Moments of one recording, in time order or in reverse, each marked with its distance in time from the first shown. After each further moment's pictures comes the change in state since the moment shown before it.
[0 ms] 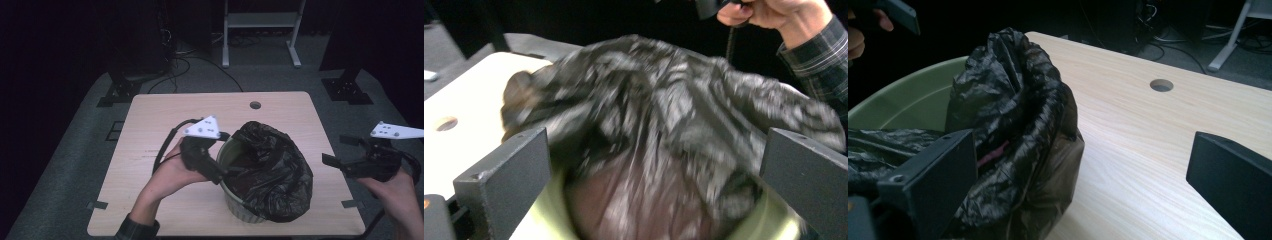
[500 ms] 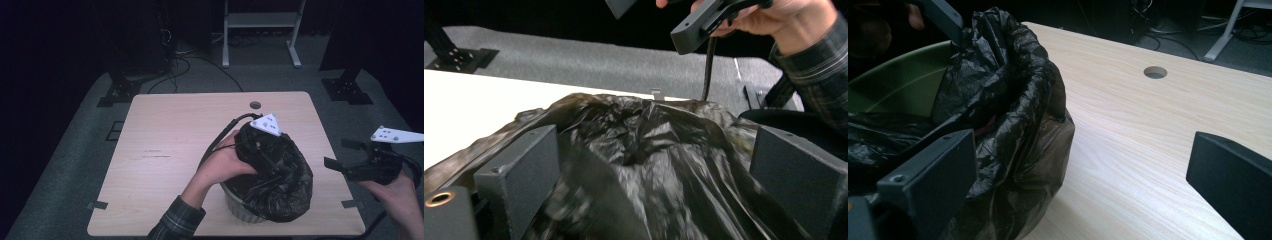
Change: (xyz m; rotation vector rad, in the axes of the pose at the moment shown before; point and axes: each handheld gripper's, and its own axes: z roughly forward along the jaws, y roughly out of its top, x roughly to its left) left arm -0.009 0.062 0.102 0.090 -0.158 0.078; right arm -0.008 -0.013 -0.001 0.024 -0.016 0.011
